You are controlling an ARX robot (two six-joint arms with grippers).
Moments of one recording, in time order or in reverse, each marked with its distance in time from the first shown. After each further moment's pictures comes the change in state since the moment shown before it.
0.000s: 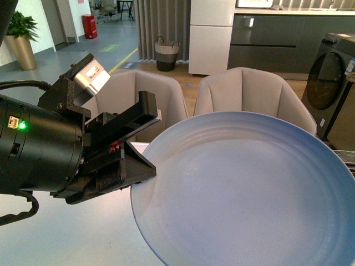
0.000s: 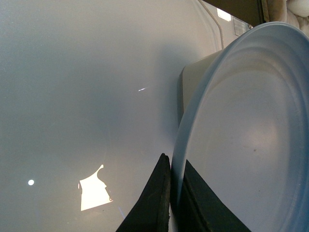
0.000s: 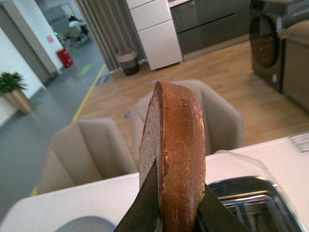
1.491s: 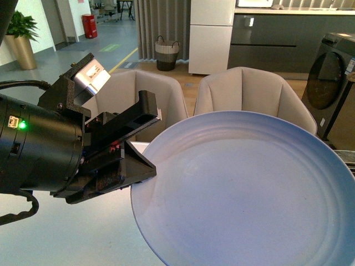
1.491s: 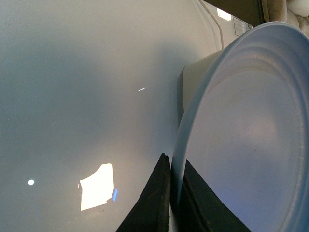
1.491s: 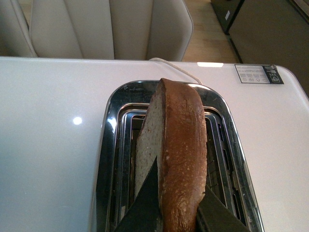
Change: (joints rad) left arm 0.000 0.000 0.000 0.000 0.000 0.000; right arm -0.217 0.513 -0.213 0.293 -0.108 -0.290
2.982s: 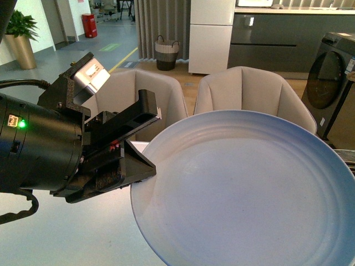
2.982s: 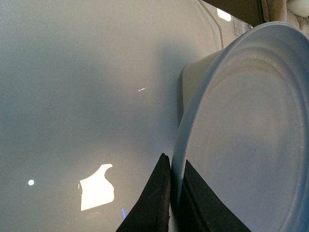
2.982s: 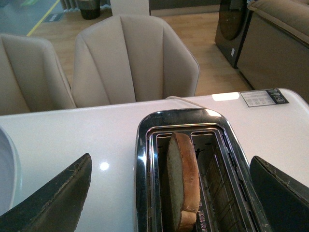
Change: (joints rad) left arm 0.000 0.000 0.000 0.000 0.000 0.000; right arm 0.171 -0.433 -0.139 -0.095 0.143 0.138
